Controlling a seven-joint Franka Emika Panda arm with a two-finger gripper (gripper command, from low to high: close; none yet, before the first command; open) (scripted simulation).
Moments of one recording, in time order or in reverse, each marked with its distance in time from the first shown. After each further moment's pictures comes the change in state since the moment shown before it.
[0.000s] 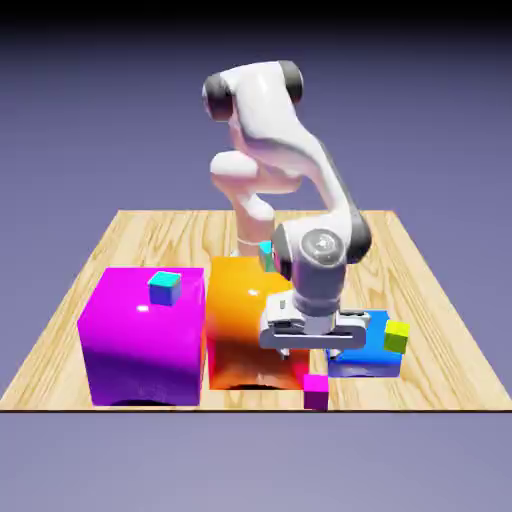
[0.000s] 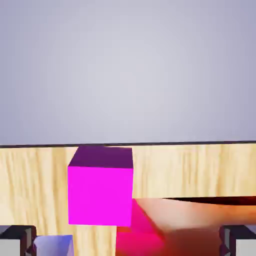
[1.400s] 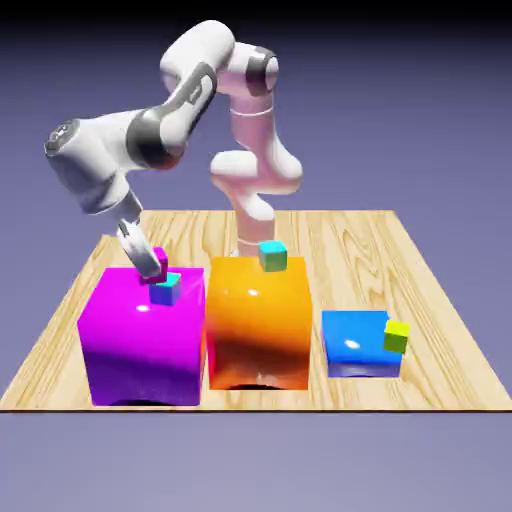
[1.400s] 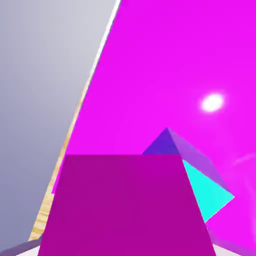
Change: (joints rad) arm -0.148 -0.432 -0.630 0.042 0.492 -0.480 0.296
